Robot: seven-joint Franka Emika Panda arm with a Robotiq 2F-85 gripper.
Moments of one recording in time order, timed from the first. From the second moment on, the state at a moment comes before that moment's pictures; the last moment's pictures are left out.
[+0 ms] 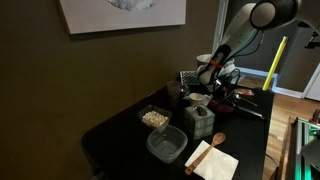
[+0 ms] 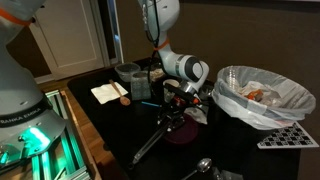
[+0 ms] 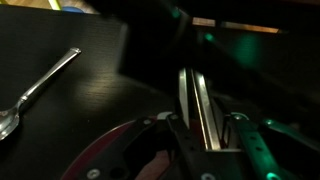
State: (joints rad) arm -0.21 0.87 -0.13 -1.77 -0.33 1.76 -0.34
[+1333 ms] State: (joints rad) arm -0.20 0.95 -0.13 -1.65 -0.33 1.64 -0.34
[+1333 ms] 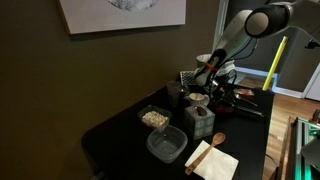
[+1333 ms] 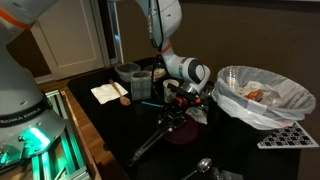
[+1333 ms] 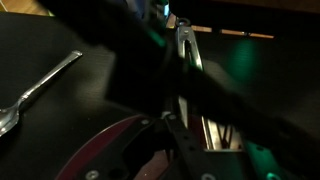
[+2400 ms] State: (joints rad) arm -0.19 1.01 -0.12 -1.57 -0.34 1.56 -0.34
